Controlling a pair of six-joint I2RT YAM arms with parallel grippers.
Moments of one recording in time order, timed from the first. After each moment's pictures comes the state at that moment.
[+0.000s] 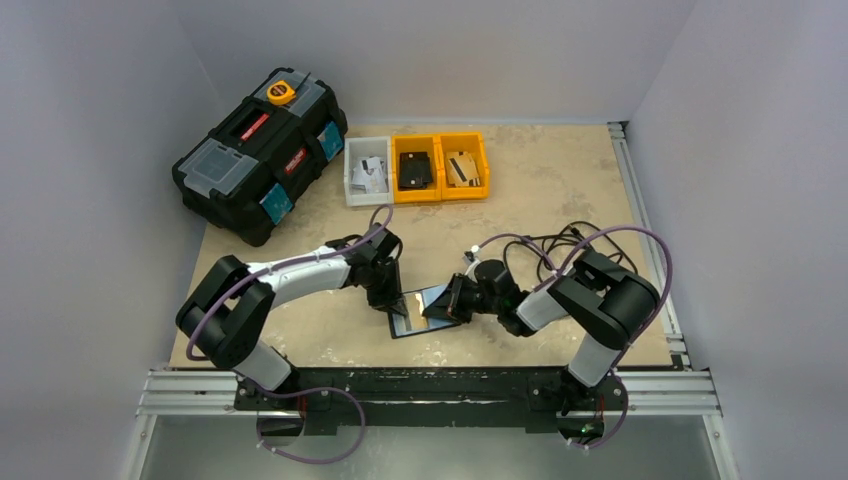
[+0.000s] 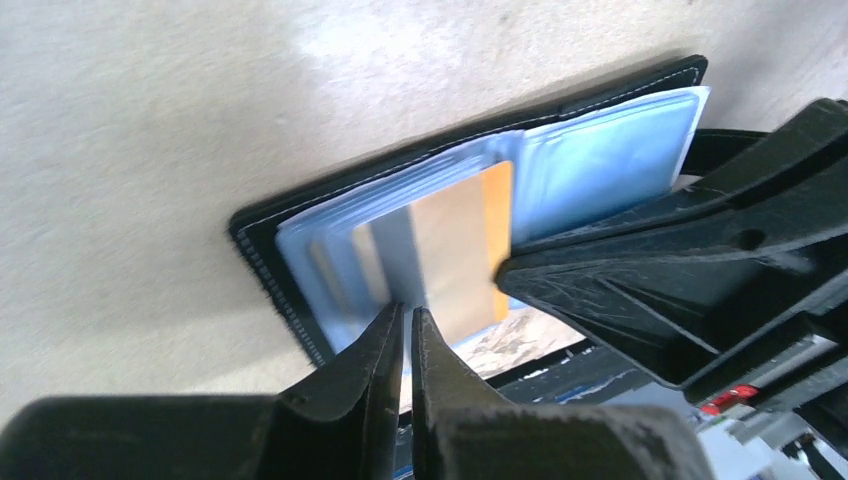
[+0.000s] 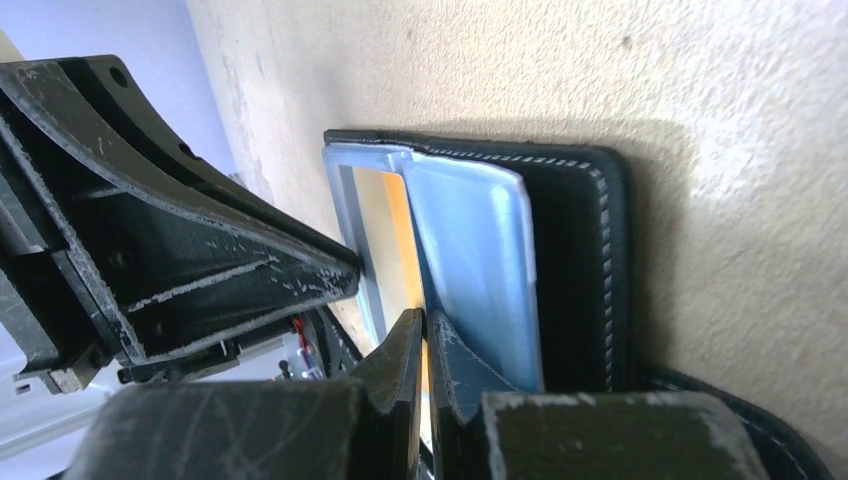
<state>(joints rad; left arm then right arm) -0.69 1.57 0.82 -0.44 0.28 -0.84 0.76 1.73 0.37 0.81 -0.40 1.21</state>
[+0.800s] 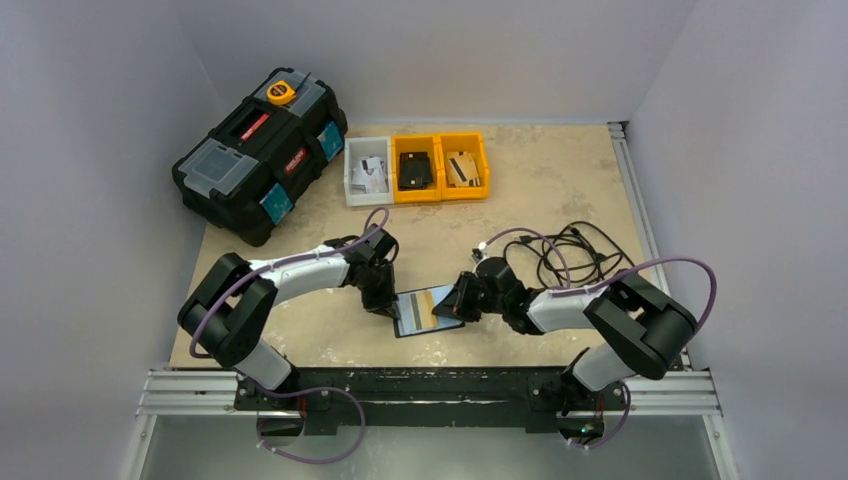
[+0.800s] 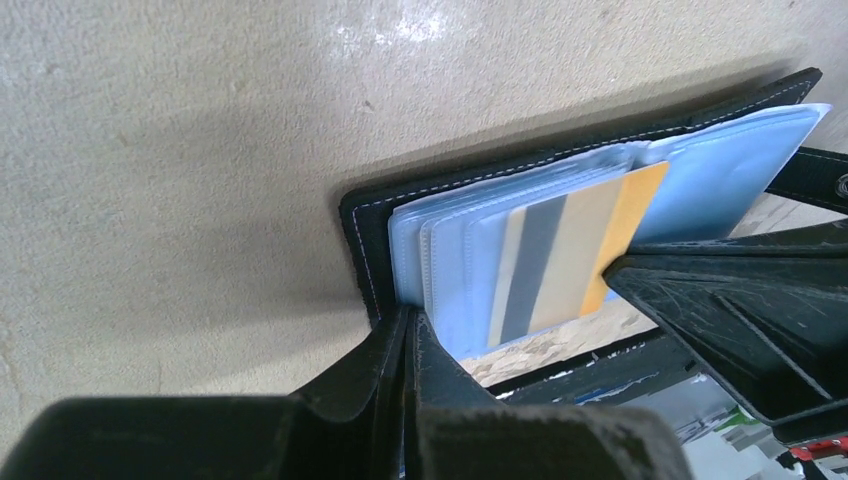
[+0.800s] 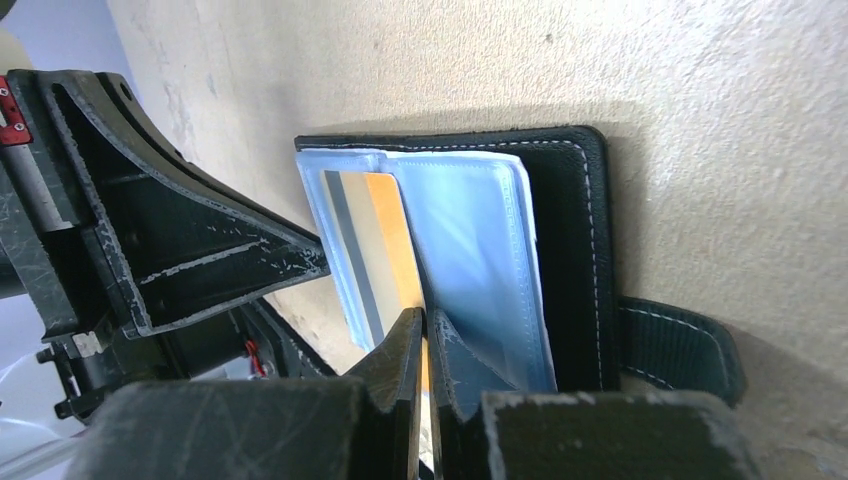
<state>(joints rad) -0.66 1.57 0.81 -0.51 0.24 -0.82 0.77 1.51 0.39 0.47 -0.26 1.13</state>
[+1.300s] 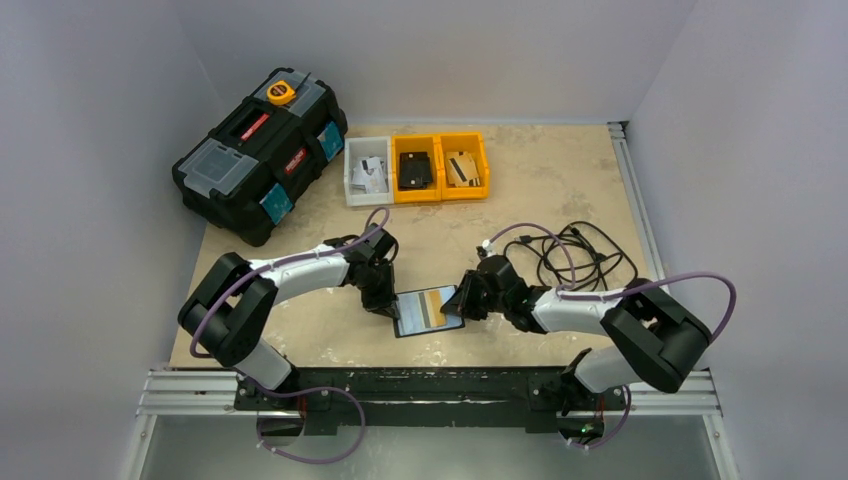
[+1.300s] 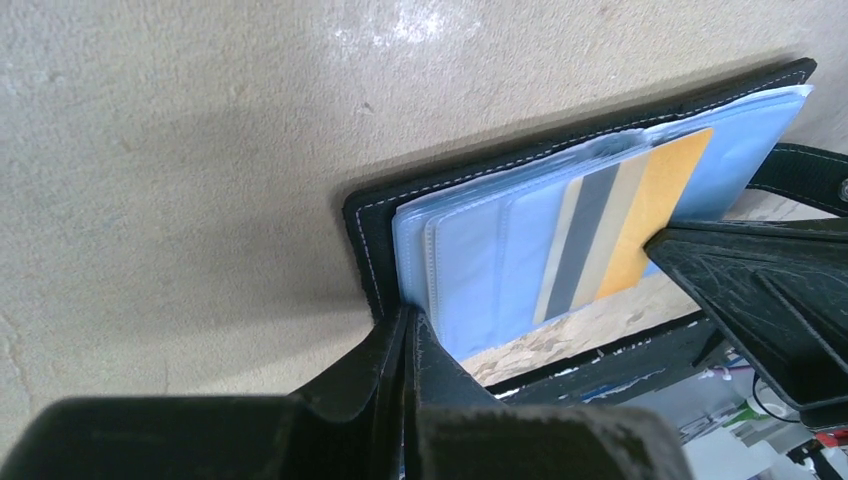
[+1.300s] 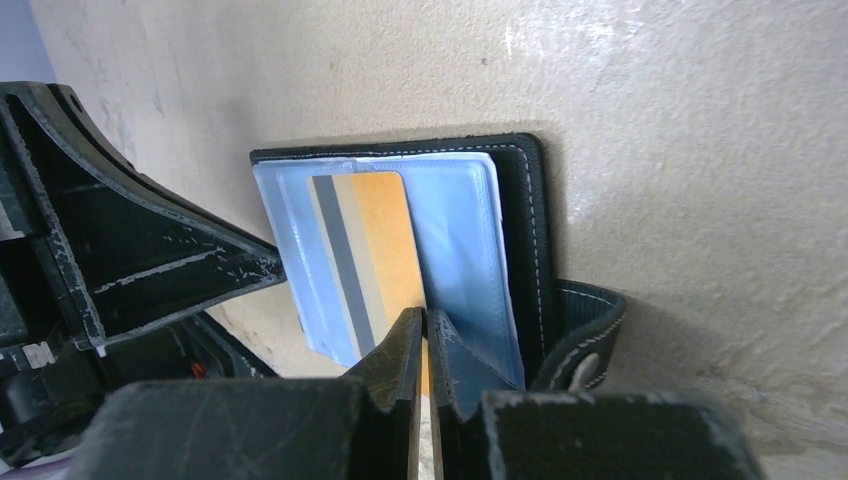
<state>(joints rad) -0.65 1.57 0.81 -0.51 0.25 -0.80 0.77 1.42 0.42 0.28 -0.16 1.04</state>
